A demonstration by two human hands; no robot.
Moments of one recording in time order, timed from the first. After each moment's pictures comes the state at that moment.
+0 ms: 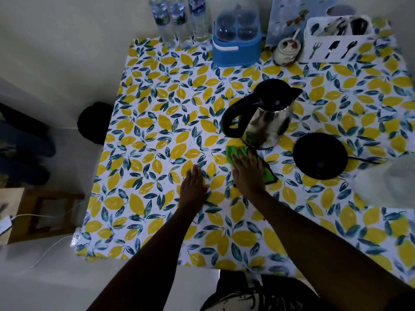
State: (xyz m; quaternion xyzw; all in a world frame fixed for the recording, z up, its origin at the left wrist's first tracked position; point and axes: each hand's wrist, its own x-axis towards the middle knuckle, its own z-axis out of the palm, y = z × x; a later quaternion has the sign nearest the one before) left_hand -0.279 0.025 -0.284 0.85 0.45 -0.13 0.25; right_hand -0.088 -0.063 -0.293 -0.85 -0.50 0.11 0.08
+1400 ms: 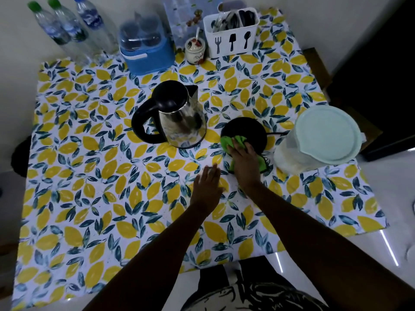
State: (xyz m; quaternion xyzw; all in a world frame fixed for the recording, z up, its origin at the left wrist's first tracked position) left_hand -0.101 -0.123 -0.265 0.94 0.23 -0.16 0.19; right_hand 0.050 -0.199 -0.284 -0.89 -0.44 -0.01 0.11
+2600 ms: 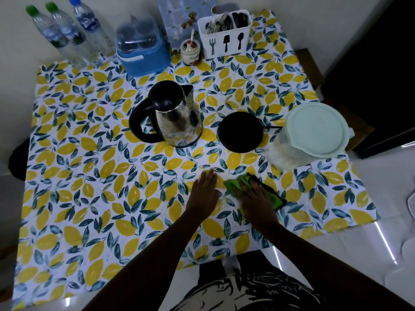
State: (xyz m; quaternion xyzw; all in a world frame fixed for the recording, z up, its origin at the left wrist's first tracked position) left_hand -0.124 -0.137 -0.266 0.94 0.21 -0.15 0.23; right_hand -0.025 -0.325 -0.307 -0.87 -0.48 0.09 0.07
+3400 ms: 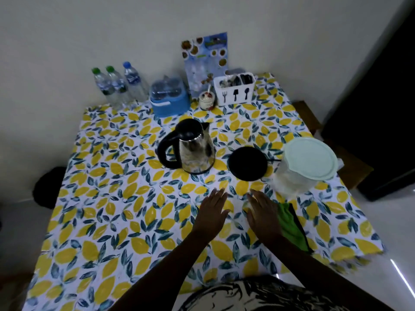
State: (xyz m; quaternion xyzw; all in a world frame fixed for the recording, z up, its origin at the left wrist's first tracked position) left_hand -0.142 -0.140 -0.216 0.96 0.18 -0.01 0.23; right_hand -0.021 -0.298 -0.237 -0.89 -0.41 -0.01 0.20
